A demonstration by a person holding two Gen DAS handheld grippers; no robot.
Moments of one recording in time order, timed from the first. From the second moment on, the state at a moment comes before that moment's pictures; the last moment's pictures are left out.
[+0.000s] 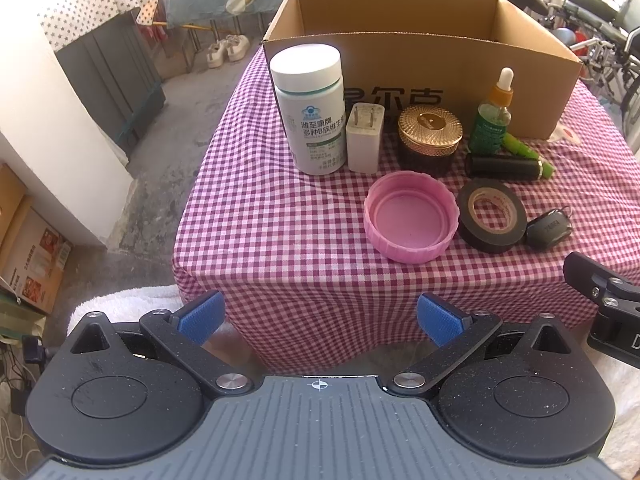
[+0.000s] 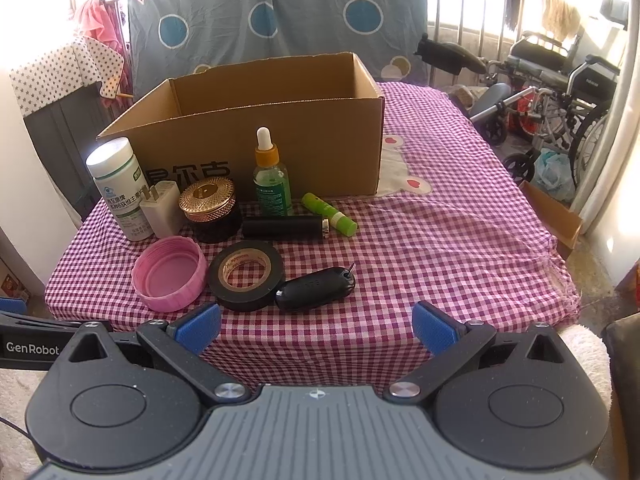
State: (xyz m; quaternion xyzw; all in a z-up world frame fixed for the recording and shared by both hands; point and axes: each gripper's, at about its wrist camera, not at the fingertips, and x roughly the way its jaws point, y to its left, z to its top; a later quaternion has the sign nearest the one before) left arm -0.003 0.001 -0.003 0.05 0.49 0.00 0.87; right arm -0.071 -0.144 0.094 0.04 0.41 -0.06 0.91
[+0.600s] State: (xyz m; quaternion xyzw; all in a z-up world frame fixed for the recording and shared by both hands) left arm -0.007 -0.007 0.003 0.02 0.45 -0.10 0.89; right arm -0.072 -0.179 0.095 0.10 0.39 -0.06 0.91
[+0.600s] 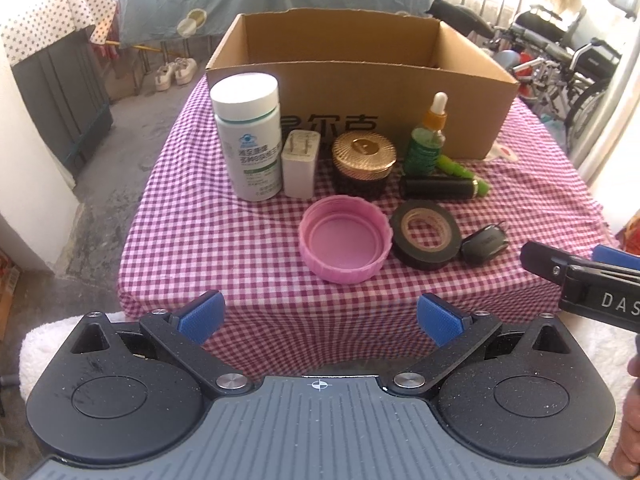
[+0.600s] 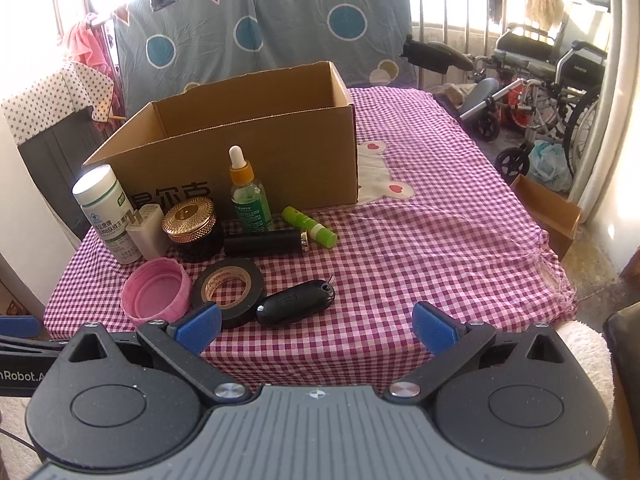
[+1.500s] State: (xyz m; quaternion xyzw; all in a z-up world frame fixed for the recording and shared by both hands) left arm 0.013 -0.125 -0.022 0.19 0.37 -0.33 0.85; right arm -0.047 -0.251 0.034 0.37 0.40 0.05 0.83
